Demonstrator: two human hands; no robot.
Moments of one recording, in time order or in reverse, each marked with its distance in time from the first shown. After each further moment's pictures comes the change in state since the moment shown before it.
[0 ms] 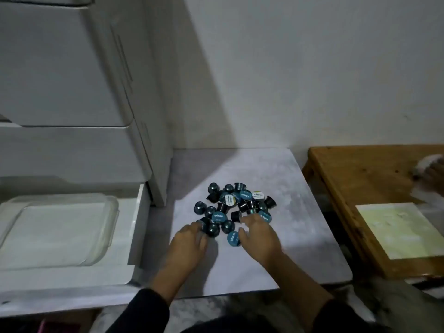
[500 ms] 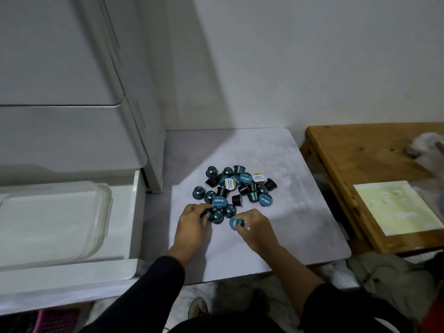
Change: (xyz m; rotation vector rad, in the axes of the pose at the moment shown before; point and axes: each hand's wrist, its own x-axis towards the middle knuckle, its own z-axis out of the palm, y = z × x) left_hand 0.019 -0.002 0.030 -0.152 -0.012 -0.018; right_hand -0.007 0.023 0.041 0.117 0.065 0.034
